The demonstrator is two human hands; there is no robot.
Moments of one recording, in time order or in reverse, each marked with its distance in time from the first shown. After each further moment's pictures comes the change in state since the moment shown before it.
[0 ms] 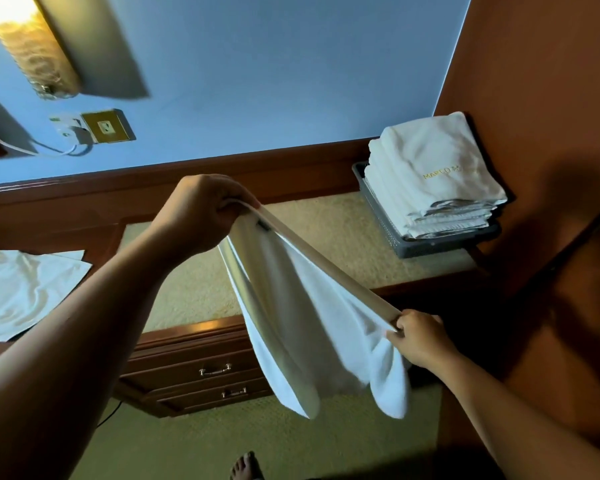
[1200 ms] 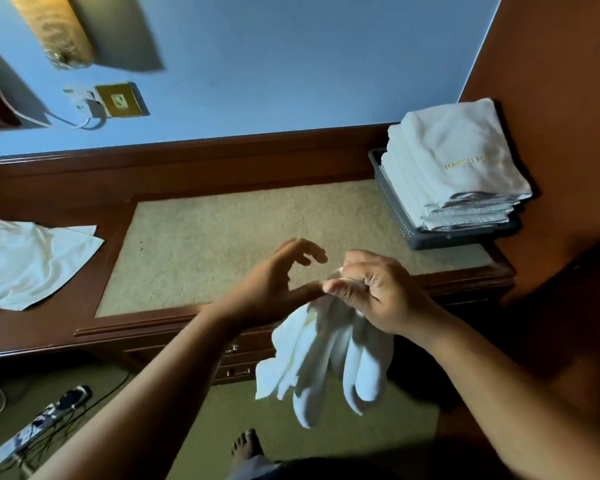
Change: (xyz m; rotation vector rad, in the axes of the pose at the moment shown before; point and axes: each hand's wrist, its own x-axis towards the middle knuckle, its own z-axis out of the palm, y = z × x) left_hand -0.074 0.020 0.097 -0.401 -0.298 -0.018; right_hand -0.015 -0.114 -0.099 0.641 0.287 -0.836
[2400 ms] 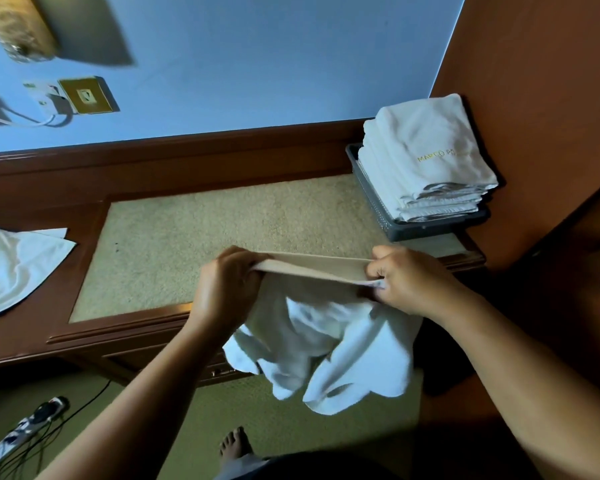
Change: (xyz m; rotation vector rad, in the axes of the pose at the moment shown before) left_hand -0.025 -0.013 0.008 0.193 0.438 -0.195; right_hand -0.034 0.032 -0.049 -0.654 -0.301 0.320
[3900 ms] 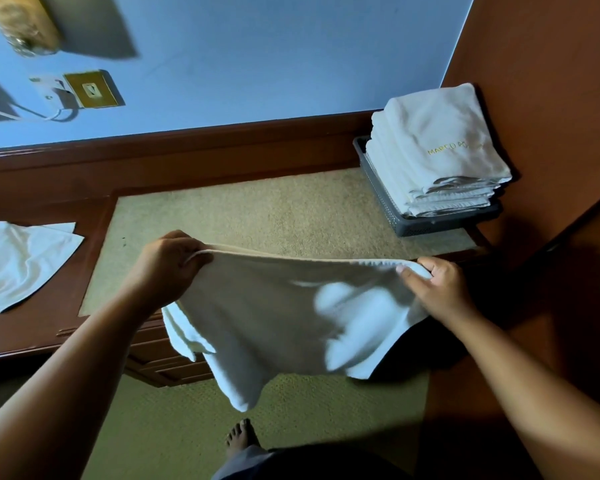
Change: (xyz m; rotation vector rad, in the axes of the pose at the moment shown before) left_hand 0.033 -0.089 -0.058 0.250 -0.103 0.098; right_hand -0.020 0.052 0.073 0.648 0.486 0.372
